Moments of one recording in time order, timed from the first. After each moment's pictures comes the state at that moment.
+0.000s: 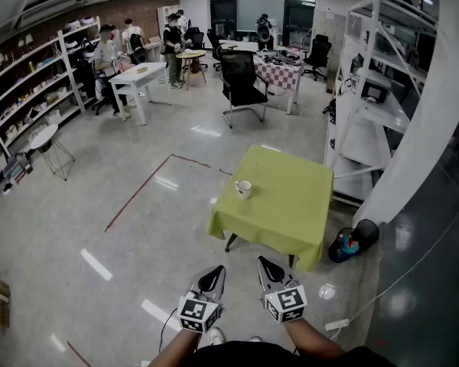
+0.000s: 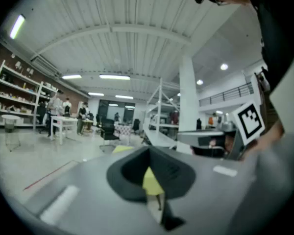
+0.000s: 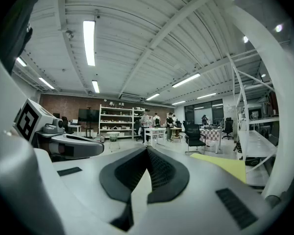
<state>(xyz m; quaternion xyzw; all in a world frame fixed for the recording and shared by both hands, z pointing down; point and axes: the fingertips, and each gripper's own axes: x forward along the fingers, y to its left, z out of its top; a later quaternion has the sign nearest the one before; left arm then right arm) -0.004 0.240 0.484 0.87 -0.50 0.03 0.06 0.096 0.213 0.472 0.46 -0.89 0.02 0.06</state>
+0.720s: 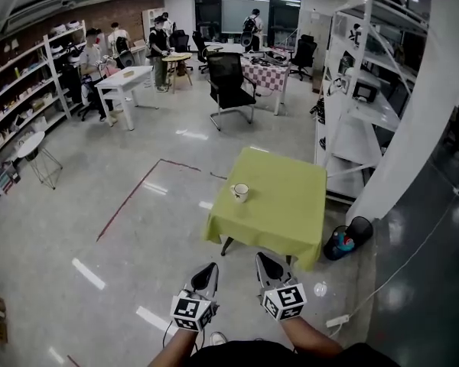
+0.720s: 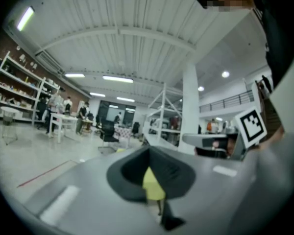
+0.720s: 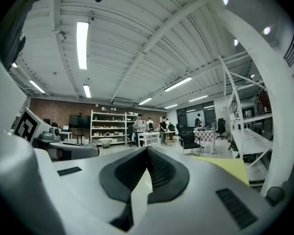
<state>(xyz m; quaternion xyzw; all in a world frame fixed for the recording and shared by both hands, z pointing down) -0.051 0.212 0.481 0.87 -0.49 -0.01 0.08 0.071 0.190 0.464 0.49 -0.87 0.03 0.02</state>
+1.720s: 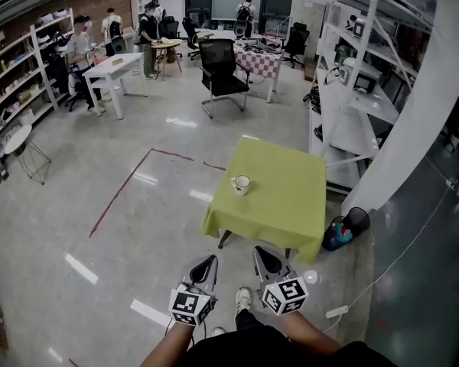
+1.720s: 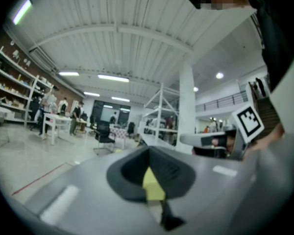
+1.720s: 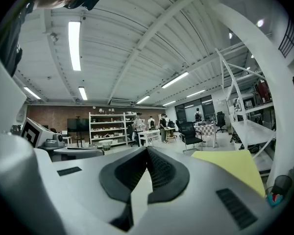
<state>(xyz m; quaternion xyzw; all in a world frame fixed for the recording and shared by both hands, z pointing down) -0.090 0.169 0.493 0.88 -0.46 -0.01 0.06 0.026 0.153 0.479 0.50 -0.86 0.07 0.01</state>
